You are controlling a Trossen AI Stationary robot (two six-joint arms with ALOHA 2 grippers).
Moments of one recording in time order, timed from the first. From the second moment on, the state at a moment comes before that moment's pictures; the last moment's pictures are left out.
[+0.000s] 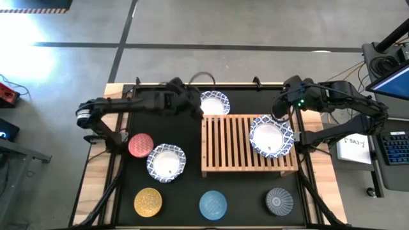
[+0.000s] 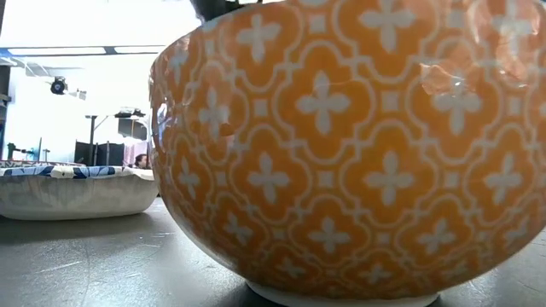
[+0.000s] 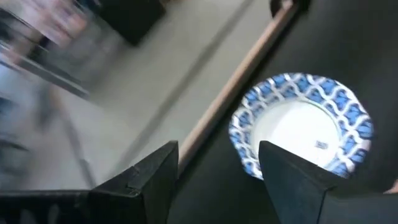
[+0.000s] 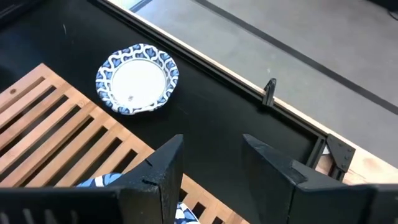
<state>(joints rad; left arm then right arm) 0.18 1.60 1.46 -0.69 -0.73 -0.06 -0.11 1.07 1.53 -1.42 0.53 0.63</state>
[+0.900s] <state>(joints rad) 0.49 1.93 1.45 -0.58 -0.29 -0.02 -0.11 1.09 1.53 -1.42 0.60 0.52</state>
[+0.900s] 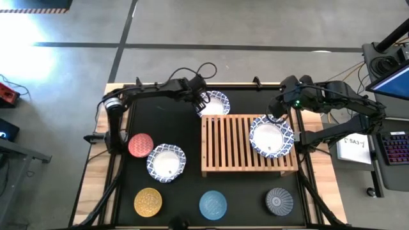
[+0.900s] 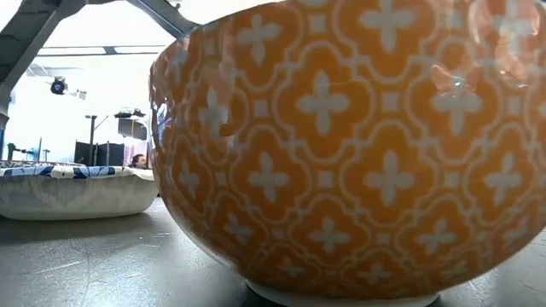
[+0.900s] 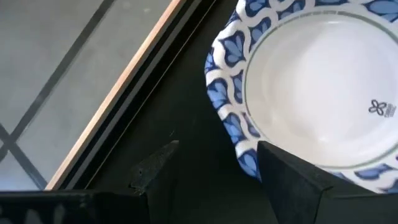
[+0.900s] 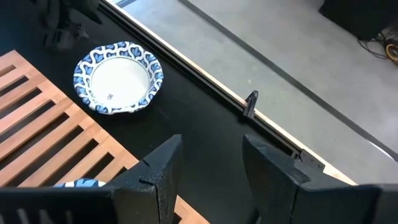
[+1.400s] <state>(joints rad) 0.58 2.00 1.44 -0.52 -0.16 -0.06 -0.11 1.10 1.53 -1.34 0.61 0.52</state>
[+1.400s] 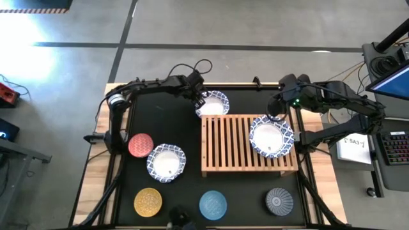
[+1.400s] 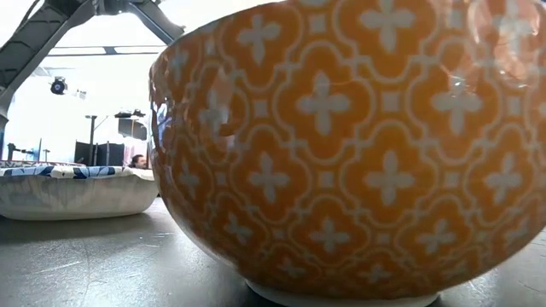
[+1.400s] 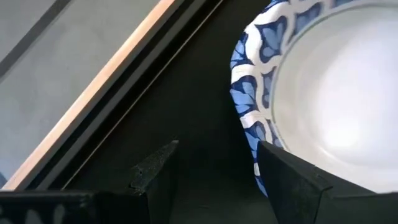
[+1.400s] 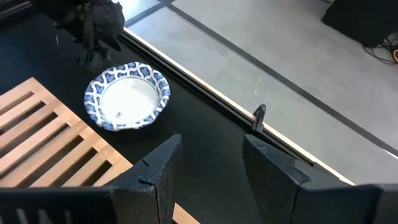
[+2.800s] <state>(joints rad) 0.59 2.02 1.44 -0.48 -0.01 -0.03 -0.11 1.13 1.53 -1.30 0.60 0.49</state>
